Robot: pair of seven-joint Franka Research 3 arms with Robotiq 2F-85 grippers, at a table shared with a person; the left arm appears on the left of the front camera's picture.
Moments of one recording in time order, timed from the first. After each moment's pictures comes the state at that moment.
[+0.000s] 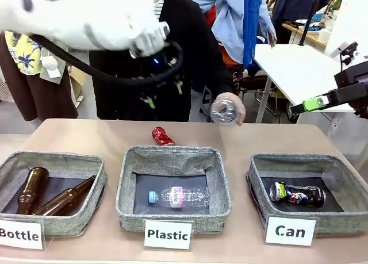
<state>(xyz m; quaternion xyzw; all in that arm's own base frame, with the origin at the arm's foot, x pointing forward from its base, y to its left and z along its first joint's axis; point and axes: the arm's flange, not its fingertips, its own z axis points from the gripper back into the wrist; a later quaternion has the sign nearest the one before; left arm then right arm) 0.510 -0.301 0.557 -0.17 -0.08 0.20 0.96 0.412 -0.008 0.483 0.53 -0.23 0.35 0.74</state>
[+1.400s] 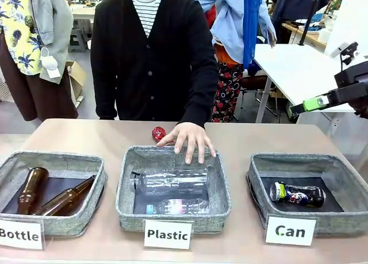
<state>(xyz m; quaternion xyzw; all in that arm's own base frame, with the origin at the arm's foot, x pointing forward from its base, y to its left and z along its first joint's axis) 0.241 0.222 0.599 -0.60 -0.10 0.19 0.77 0.412 -0.008 0.482 0.53 -0.23 0.35 0.74</state>
